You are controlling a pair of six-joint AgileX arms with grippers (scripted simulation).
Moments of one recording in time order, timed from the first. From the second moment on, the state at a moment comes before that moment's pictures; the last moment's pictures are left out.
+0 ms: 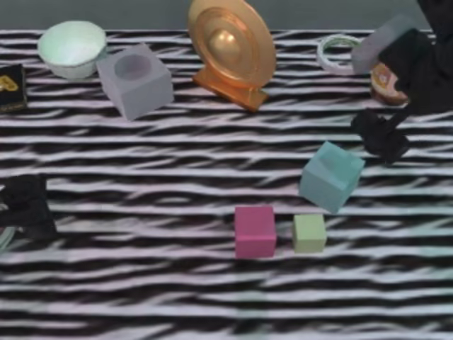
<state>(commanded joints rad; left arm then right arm) -0.15 0.56 0.41 -0.36 -0.01 -0.27 0.34 1.74 1.46 -0.98 0.00 -0.37</state>
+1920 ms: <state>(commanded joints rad) 0.02 0.00 0.00 0.00 0.00 0.00 0.44 2.31 1.69 -0.95 0.00 -0.48</state>
